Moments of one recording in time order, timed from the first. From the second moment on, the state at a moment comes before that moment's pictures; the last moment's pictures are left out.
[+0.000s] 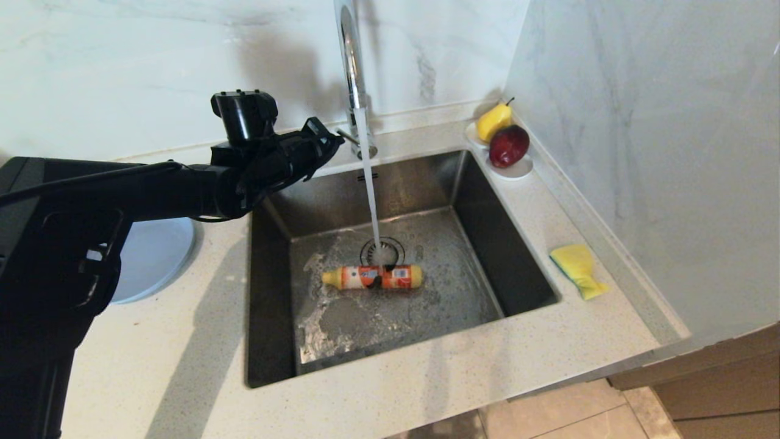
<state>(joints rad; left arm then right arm) -0.24 2.24 -1.88 -0.42 -0.25 -0.80 0.00 0.00 0.00 0.00 0.00 -0.04</state>
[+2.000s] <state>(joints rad) -0.25 2.16 -1.78 -0.42 -0.33 -0.76 0.00 0.00 0.00 0.00 0.00 -0.04</state>
